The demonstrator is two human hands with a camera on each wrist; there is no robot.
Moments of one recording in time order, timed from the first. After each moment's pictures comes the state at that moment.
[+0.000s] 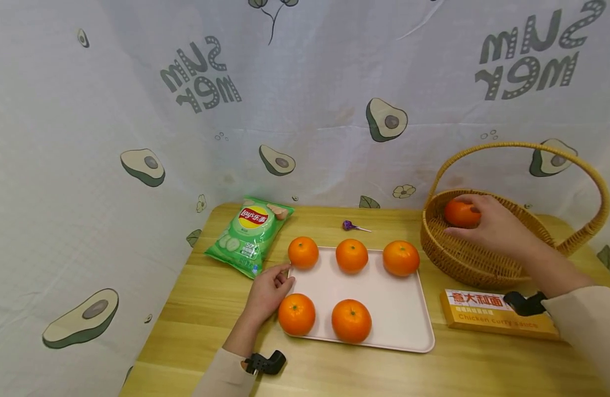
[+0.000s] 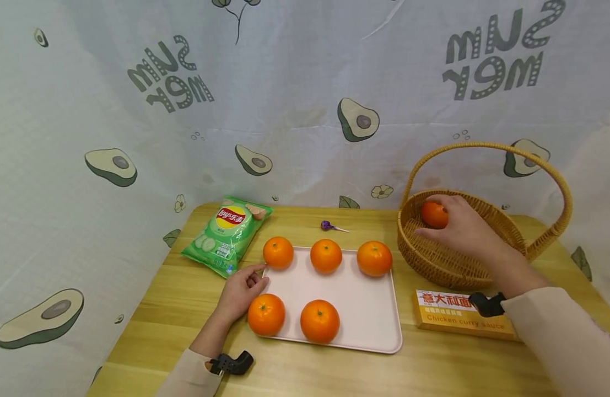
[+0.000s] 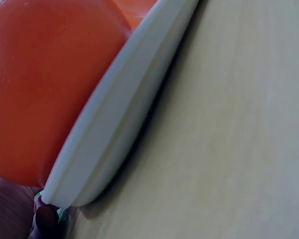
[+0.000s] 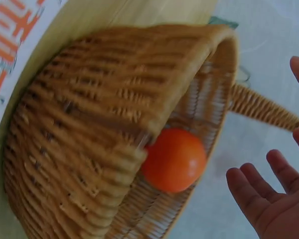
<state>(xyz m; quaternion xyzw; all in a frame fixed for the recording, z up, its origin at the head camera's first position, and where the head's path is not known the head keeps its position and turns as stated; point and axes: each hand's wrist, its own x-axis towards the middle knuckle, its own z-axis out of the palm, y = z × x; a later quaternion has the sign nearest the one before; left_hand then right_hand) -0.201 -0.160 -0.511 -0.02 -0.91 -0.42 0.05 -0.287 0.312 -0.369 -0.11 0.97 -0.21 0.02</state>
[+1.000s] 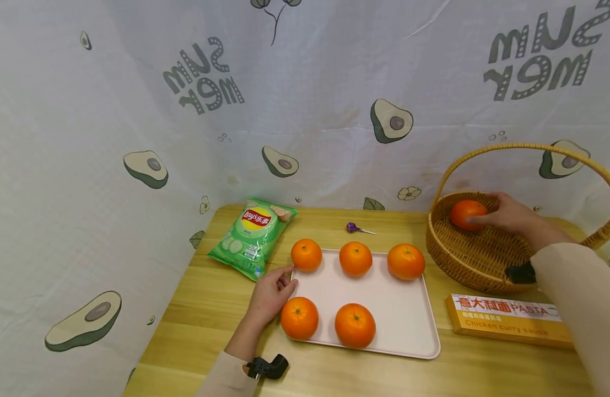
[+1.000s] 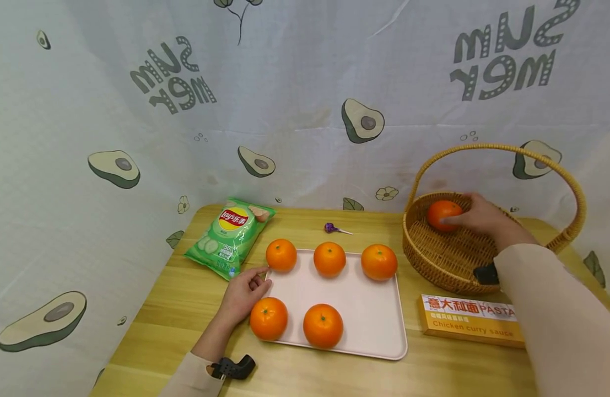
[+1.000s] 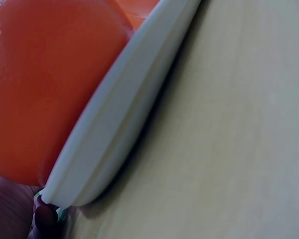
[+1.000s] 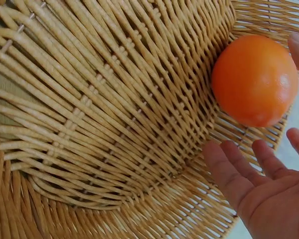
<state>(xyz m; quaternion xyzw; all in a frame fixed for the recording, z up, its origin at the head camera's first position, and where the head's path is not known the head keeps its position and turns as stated) -0.200 -0.159 -0.511 -0.01 -0.91 -0.42 0.05 -0.359 0.378 -0.402 -0.05 0.95 -0.28 0.14</state>
